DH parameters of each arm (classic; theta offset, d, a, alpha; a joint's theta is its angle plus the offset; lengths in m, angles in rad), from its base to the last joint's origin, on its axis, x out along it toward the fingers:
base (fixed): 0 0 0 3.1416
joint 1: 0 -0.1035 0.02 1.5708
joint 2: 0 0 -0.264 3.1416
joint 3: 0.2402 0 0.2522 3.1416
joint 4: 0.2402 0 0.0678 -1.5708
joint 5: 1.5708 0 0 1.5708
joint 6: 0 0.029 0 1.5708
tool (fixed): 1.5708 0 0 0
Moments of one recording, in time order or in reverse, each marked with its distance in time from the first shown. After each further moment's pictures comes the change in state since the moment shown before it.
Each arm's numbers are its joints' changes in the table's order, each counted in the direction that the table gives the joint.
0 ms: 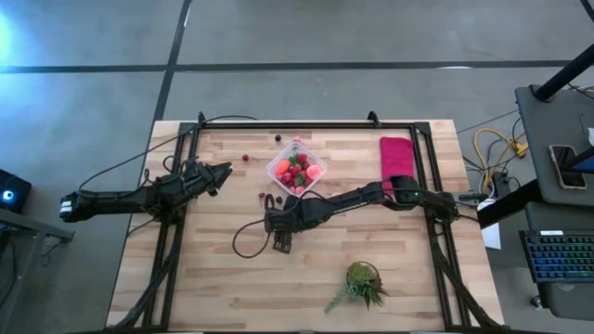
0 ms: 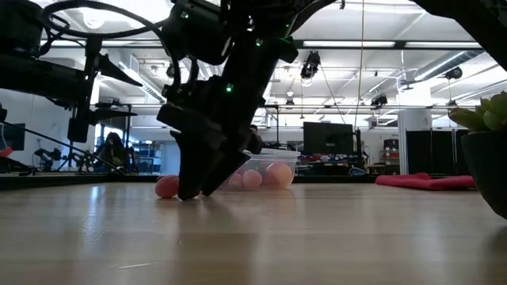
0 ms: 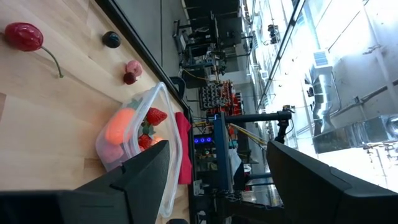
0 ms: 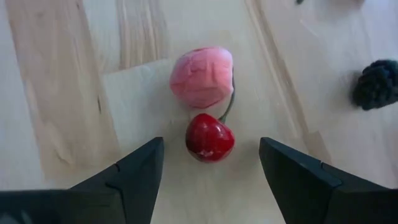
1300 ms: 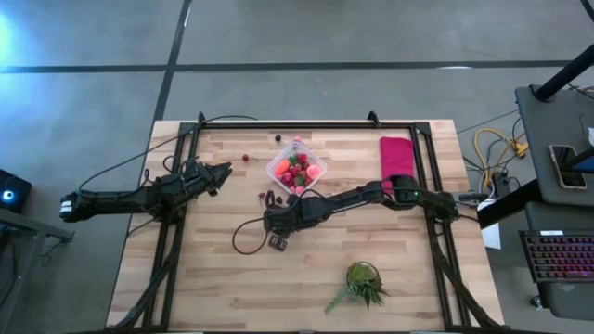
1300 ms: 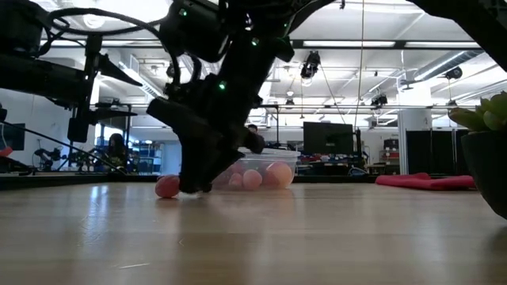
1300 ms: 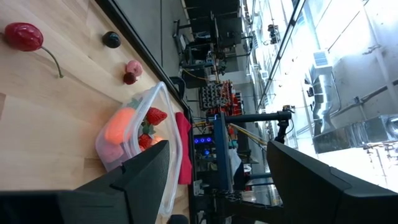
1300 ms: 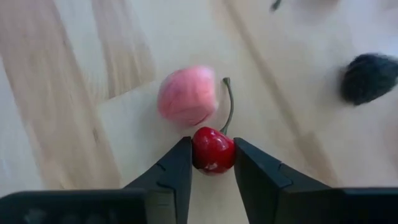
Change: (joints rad) left arm 0.000 0.000 0.000 0.000 0.000 0.000; right arm 0.011 0.000 0.012 -0.020 0.026 0.129
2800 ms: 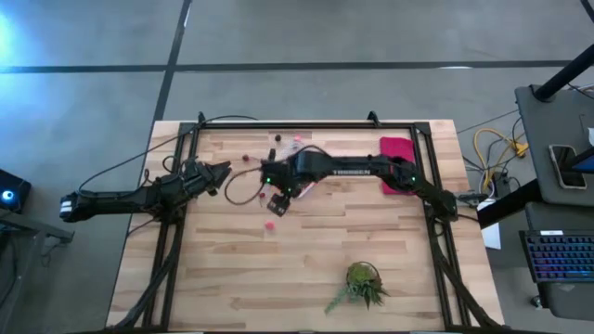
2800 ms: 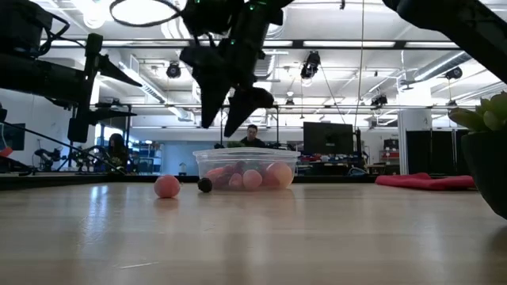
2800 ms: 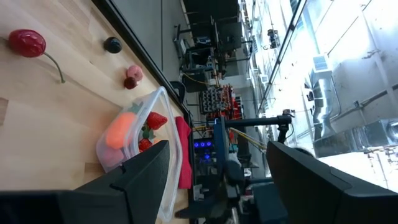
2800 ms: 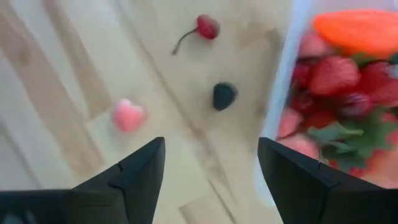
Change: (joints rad) left arm 0.000 -0.001 0.000 0.000 -0.020 0.000; right arm 0.201 -0.008 0.380 0.518 -0.174 -0.038
